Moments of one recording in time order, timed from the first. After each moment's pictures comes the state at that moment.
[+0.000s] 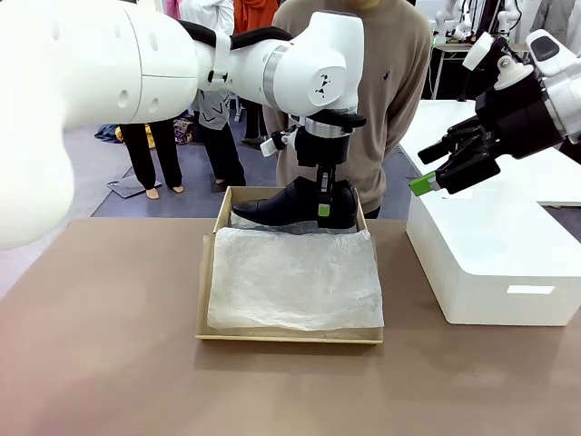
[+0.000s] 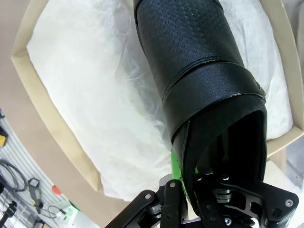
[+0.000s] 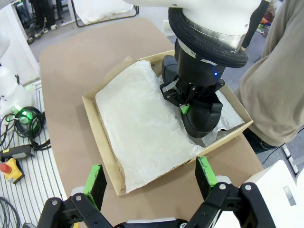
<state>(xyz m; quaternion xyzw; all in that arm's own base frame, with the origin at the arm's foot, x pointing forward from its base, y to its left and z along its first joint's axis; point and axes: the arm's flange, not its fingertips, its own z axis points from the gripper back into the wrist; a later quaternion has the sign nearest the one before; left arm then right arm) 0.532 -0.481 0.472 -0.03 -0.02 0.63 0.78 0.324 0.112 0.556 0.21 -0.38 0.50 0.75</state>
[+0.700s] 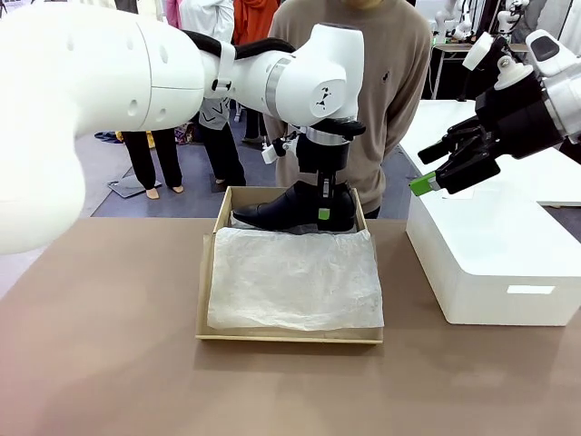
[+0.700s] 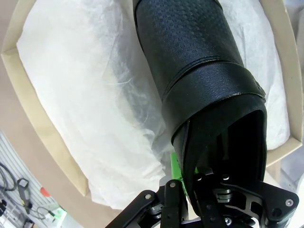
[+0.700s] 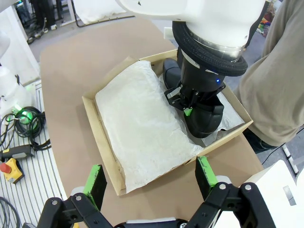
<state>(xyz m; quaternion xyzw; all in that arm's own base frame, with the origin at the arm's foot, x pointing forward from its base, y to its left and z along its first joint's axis) 0.540 -0.484 0.455 -0.03 -0.03 0.65 0.76 0.324 0.112 0.556 0.21 -0.38 0.50 0.75</state>
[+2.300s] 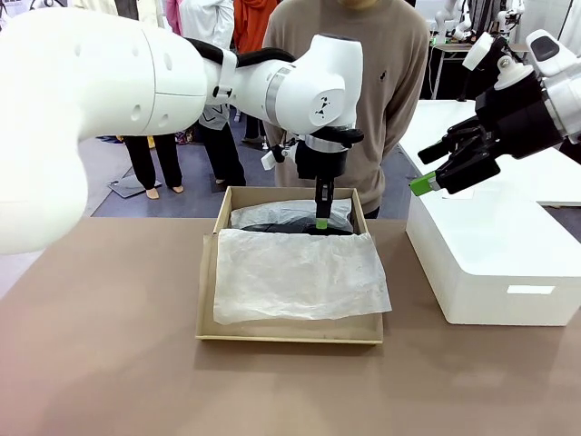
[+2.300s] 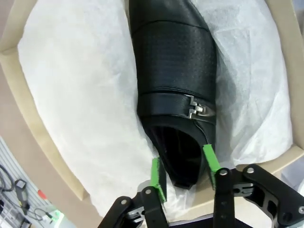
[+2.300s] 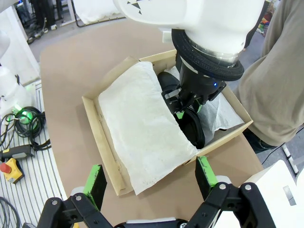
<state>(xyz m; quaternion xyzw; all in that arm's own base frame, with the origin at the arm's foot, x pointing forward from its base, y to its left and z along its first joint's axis) 0.541 -0.482 0.447 -0.03 -0.03 0.65 0.76 0.324 0.112 0.556 0.21 -0.38 0.50 0.75</state>
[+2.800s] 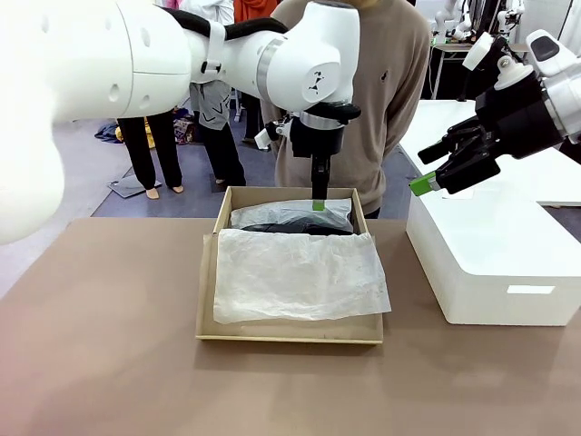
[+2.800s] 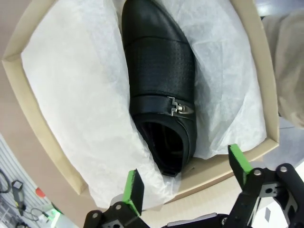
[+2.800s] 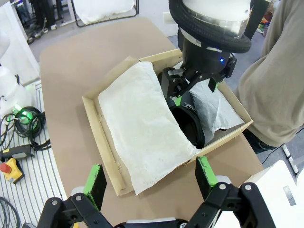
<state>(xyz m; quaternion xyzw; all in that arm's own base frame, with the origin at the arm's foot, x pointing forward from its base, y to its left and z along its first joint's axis) 0.543 -0.468 0.486 -0.05 -0.05 0.66 0.75 0.324 0.112 0.556 0.21 -0.38 0.50 0.75</state>
